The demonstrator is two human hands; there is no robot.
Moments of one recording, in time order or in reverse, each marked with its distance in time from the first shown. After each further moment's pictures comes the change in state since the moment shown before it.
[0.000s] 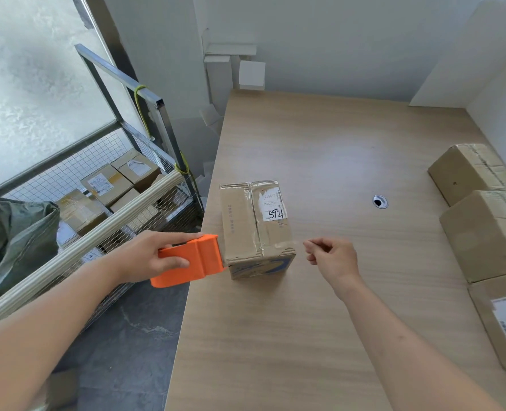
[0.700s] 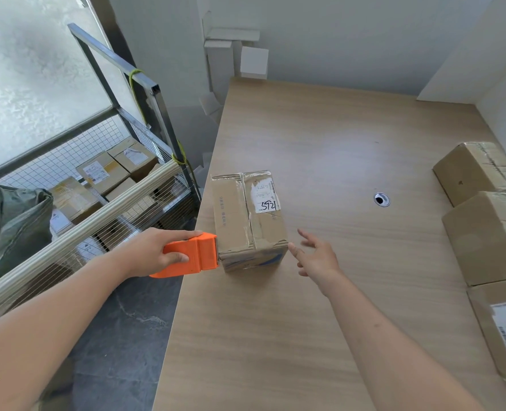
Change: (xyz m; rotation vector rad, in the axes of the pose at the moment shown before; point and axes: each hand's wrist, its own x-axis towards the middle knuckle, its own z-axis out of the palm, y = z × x) left_hand 0.029 -0.016 0.025 0.183 0.009 -0.112; right_hand 0.016 0.024 0.017 -0.080 -0.166 0.127
